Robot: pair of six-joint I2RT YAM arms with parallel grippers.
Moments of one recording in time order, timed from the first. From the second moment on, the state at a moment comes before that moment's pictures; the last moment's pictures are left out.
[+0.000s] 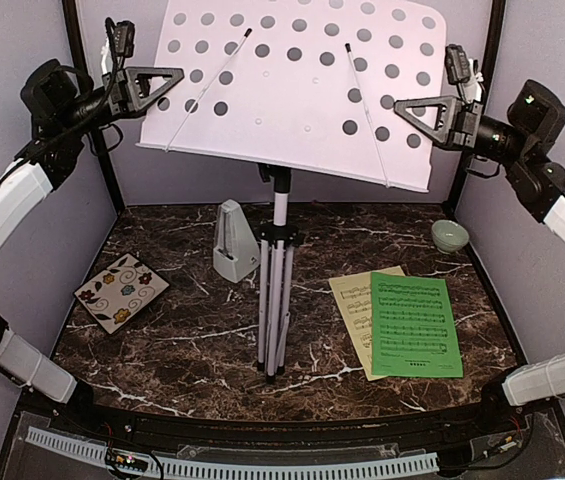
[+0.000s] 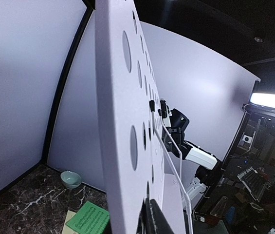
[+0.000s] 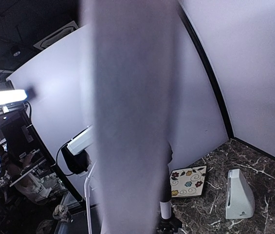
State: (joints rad) left arm -0.29 1.41 1.61 0.25 1.07 -0.76; right arm 0.39 1.19 1.39 0.11 -1.00 0.70
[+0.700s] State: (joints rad) left arm -0.31 1.17 1.51 -0.04 0.53 -0.37; right arm 0.41 1.17 1.35 0.07 -0.73 0.71
